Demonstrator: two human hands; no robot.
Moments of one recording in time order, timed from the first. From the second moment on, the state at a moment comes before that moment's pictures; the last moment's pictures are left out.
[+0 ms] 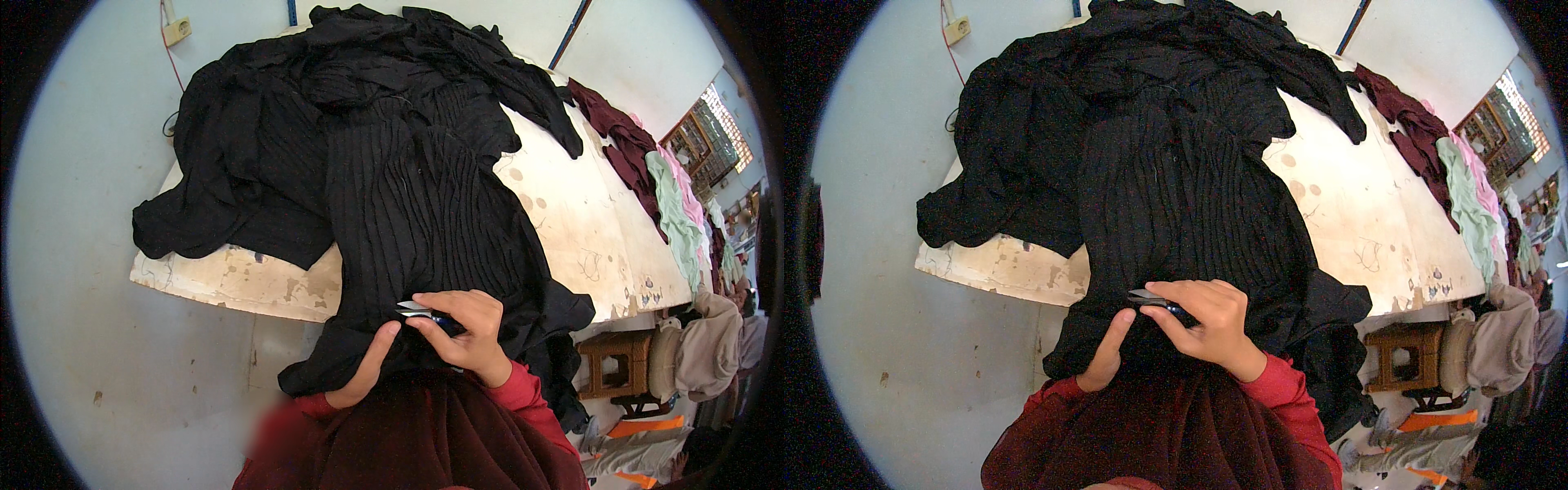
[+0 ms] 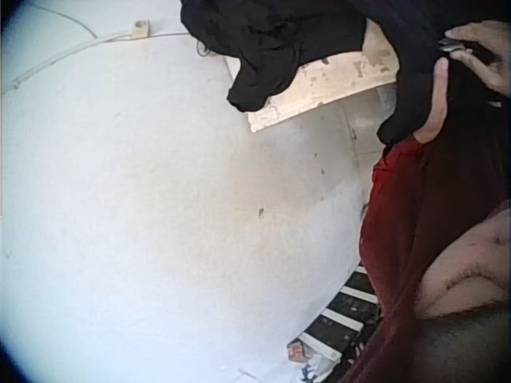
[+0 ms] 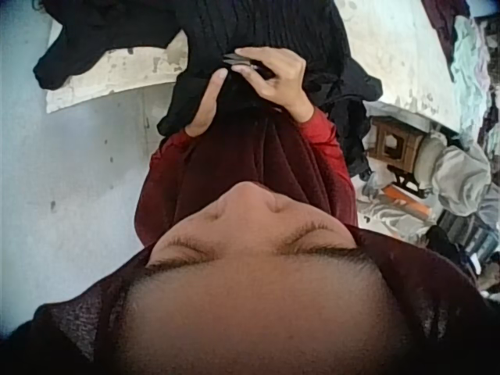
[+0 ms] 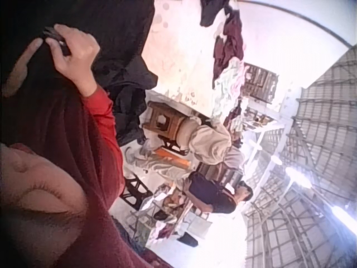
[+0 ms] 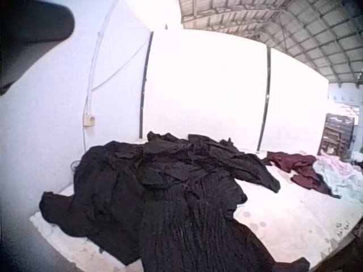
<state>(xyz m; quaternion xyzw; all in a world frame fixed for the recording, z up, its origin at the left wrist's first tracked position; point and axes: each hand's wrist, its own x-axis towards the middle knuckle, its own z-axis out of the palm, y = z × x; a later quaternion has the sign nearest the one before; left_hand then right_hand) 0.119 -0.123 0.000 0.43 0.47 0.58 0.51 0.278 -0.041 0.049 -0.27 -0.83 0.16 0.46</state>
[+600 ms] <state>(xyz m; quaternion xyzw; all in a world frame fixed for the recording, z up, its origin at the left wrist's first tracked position) 0.123 -0.122 0.002 0.43 0.47 0.61 0.47 0.271 -0.046 0.065 -0.28 -0.85 0.14 0.43</state>
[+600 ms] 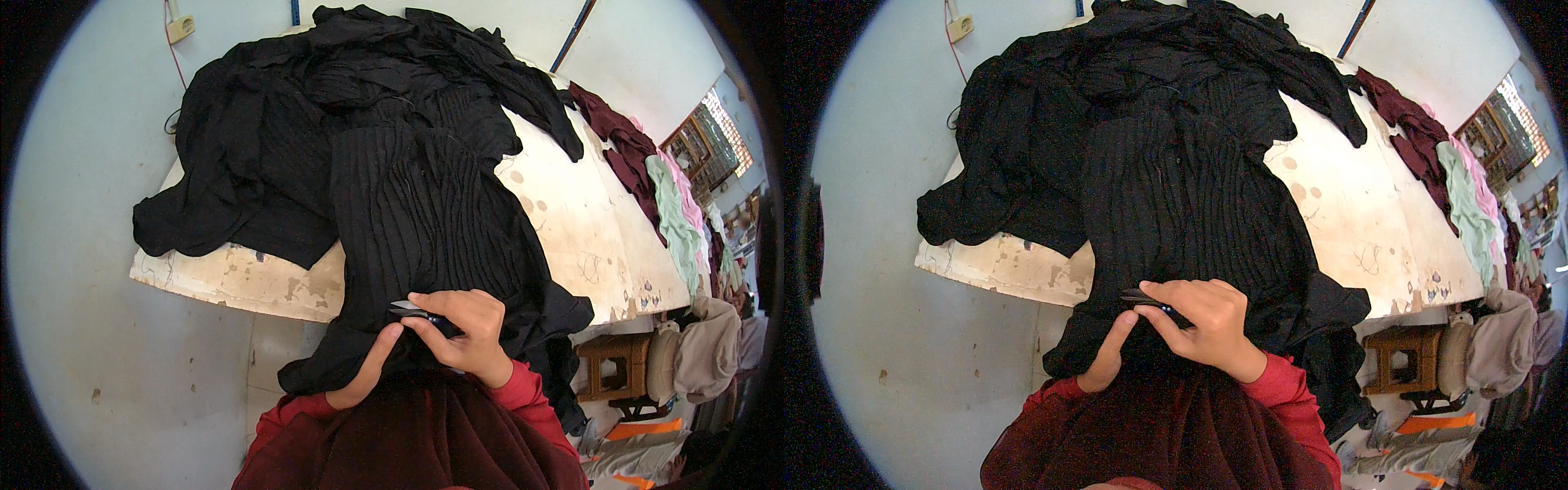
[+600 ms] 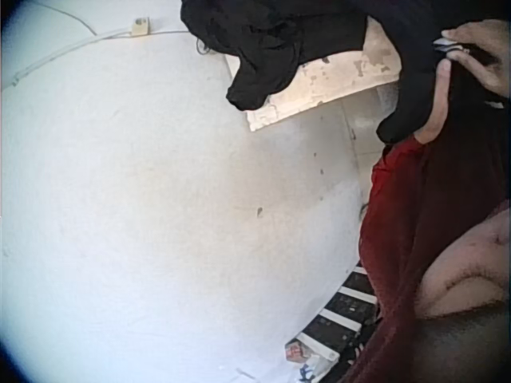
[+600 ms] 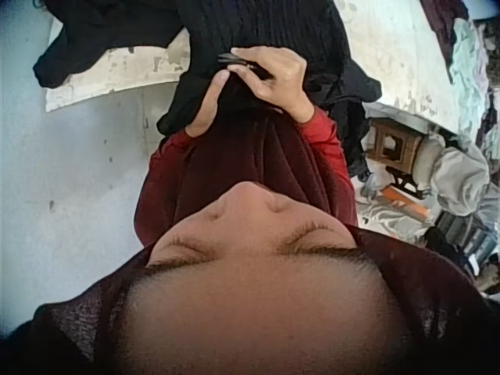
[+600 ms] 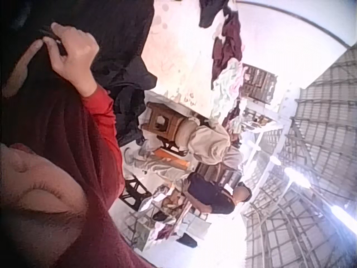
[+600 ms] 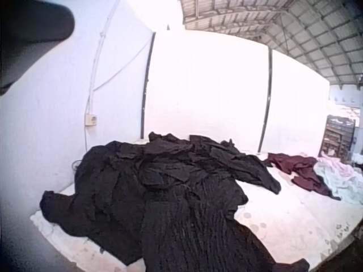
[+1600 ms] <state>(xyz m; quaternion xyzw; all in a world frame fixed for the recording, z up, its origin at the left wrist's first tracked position) 0.123 -0.114 0.024 0.58 0.50 0.54 0.34 0.261 -0.037 0.035 -0.32 -0.53 0.70 0.36</state>
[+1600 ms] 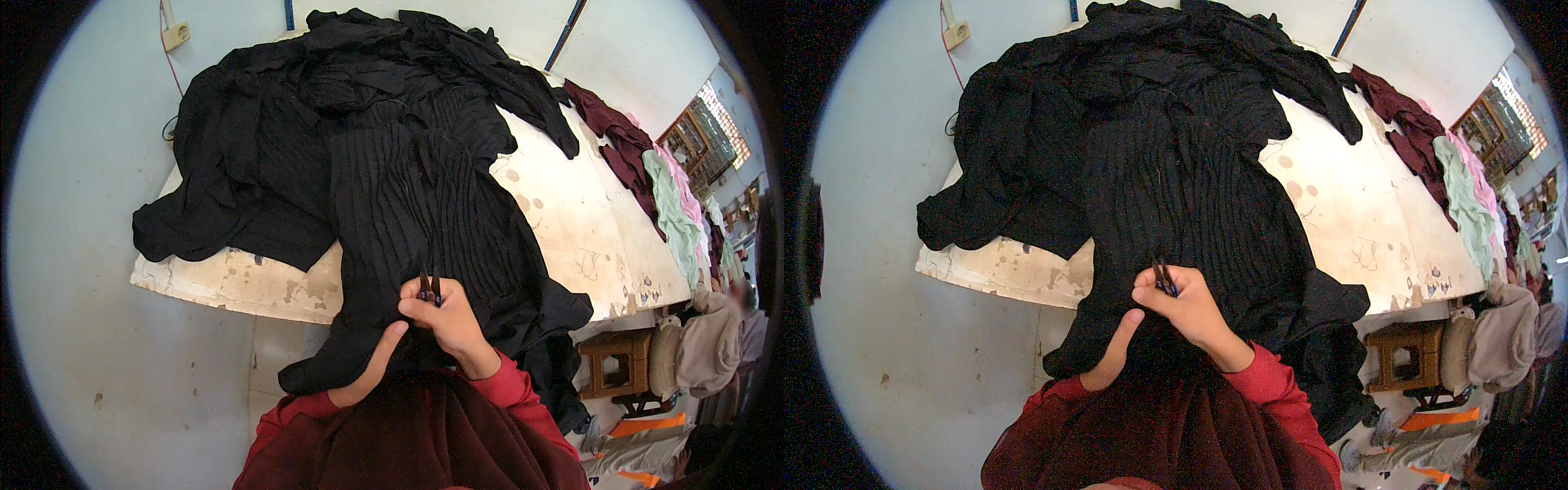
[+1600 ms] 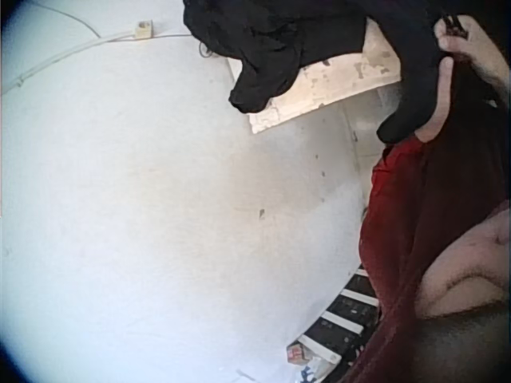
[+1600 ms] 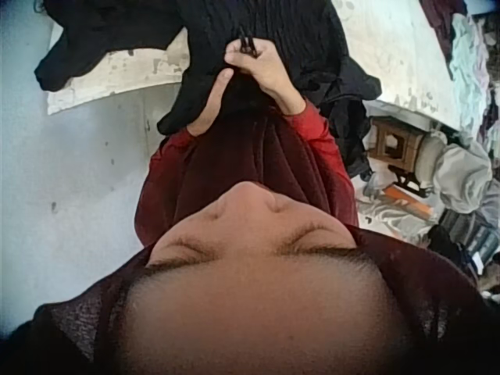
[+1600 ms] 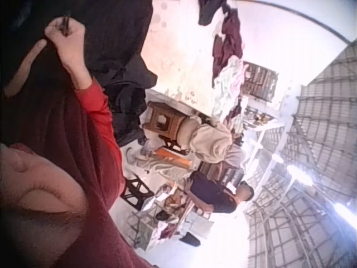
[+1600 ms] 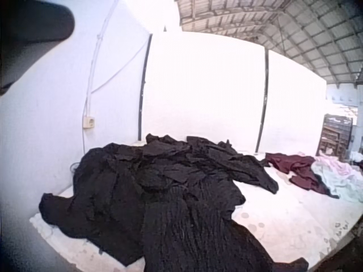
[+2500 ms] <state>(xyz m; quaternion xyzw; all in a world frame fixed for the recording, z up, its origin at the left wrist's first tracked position) 0.126 -0.123 0.013 0.48 0.57 0.54 0.37 0.278 -0.043 0.055 -0.28 -0.83 0.14 0.45</state>
